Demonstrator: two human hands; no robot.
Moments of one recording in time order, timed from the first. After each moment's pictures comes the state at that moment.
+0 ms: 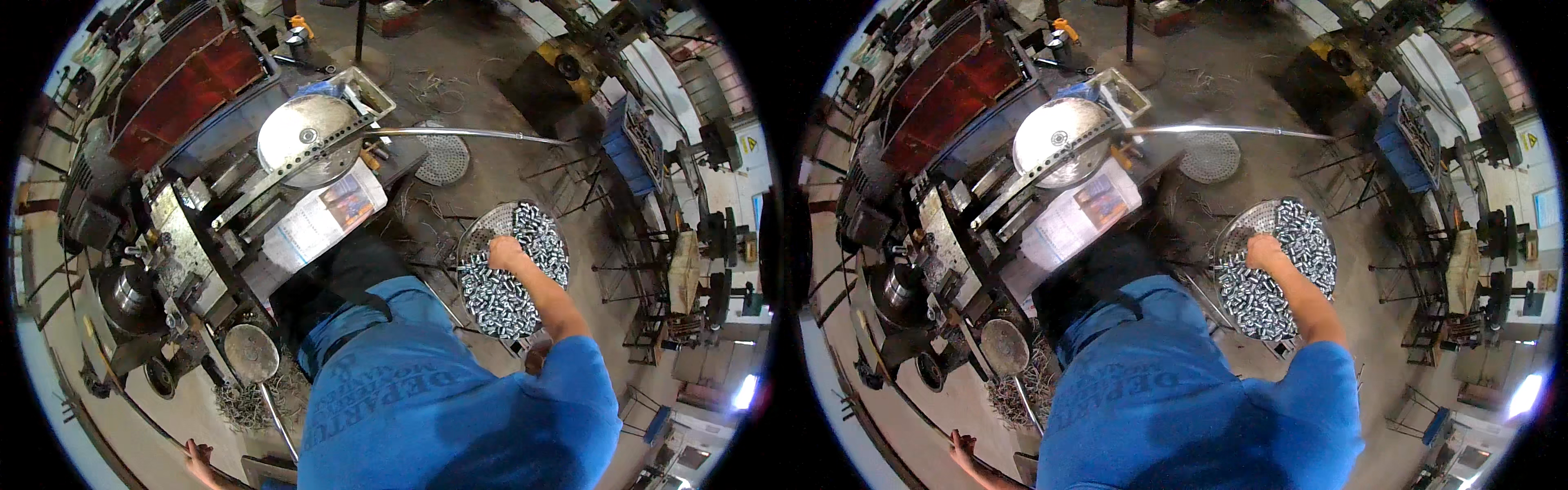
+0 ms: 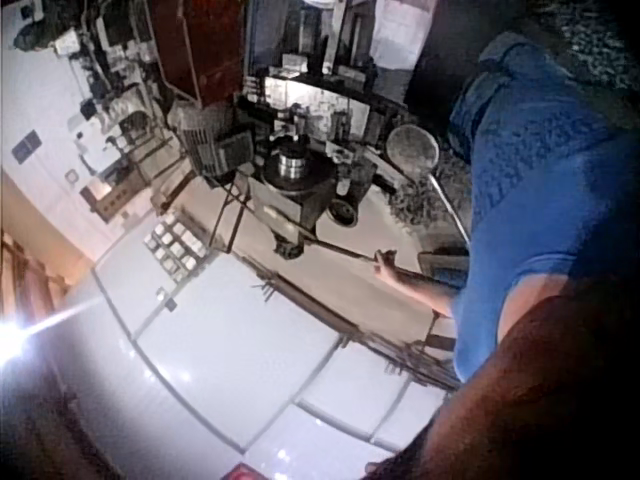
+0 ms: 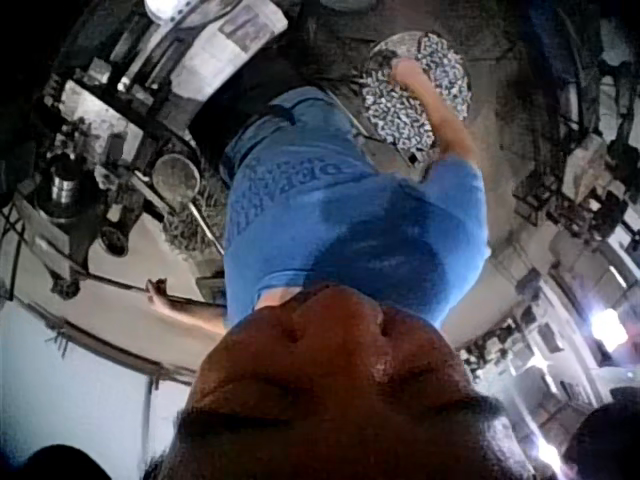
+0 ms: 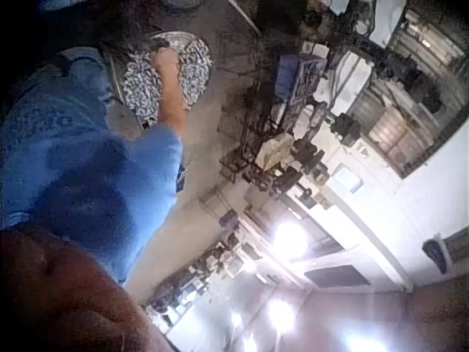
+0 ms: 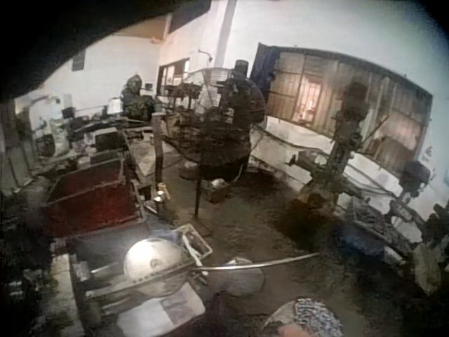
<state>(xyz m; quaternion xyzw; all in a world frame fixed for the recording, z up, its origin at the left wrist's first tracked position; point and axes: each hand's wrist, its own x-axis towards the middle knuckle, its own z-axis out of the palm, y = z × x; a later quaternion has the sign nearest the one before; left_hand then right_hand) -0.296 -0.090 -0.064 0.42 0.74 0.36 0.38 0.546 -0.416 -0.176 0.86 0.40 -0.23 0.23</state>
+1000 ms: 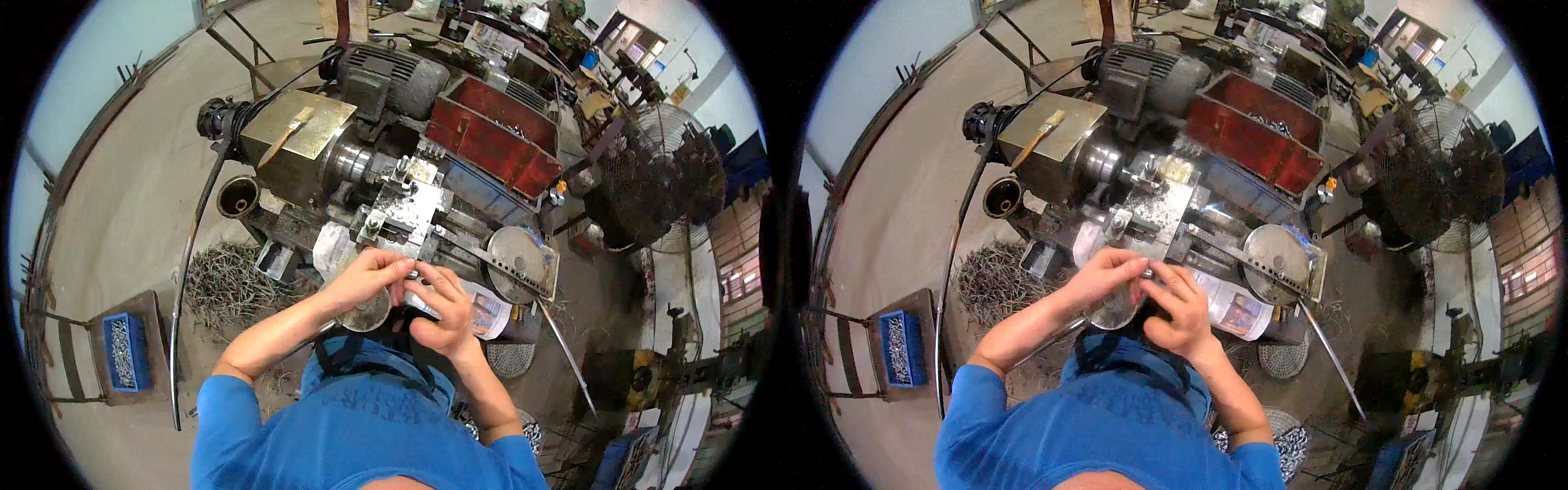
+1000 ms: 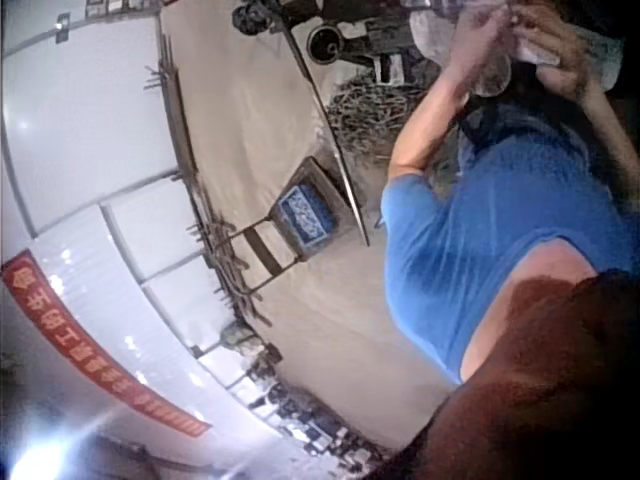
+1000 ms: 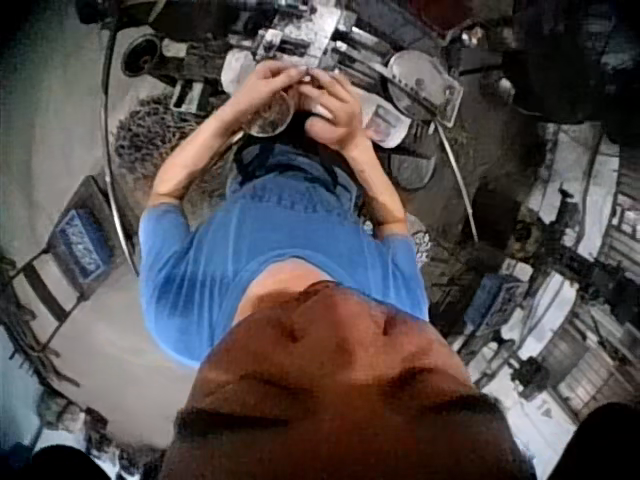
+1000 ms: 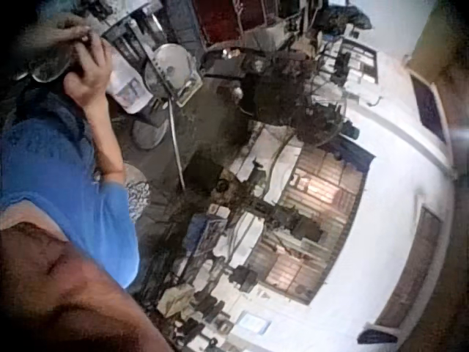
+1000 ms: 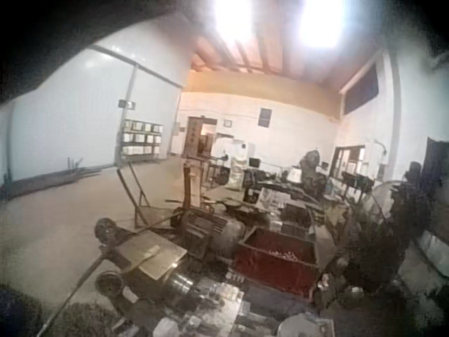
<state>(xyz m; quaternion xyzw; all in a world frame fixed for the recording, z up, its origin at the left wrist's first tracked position) 0.085 -0.070 0.047 0.55 0.29 0.37 0.70 0.267 -0.111 0.064 0.34 0.83 -0.12 -0.42</state>
